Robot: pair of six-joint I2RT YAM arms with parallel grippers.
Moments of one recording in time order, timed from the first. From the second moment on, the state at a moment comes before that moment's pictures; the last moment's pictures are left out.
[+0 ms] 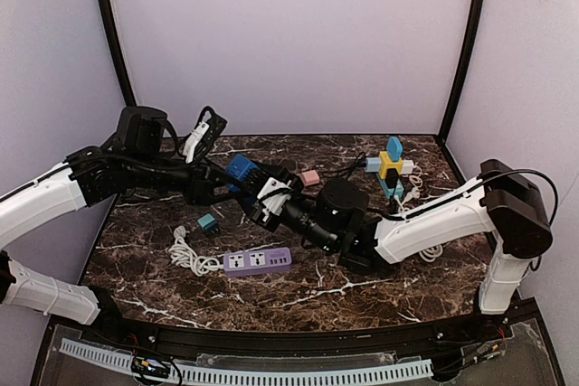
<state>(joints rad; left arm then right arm) -0.71 1.14 1.05 -0.43 0.42 -0.13 1.23 1.82 1.03 0.99 0.21 -0.57</state>
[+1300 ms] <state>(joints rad) -0.74 1.45 0.95 -0.59 0.45 0.77 0.94 1.49 0.84 0.30 -0.54 -0.22</state>
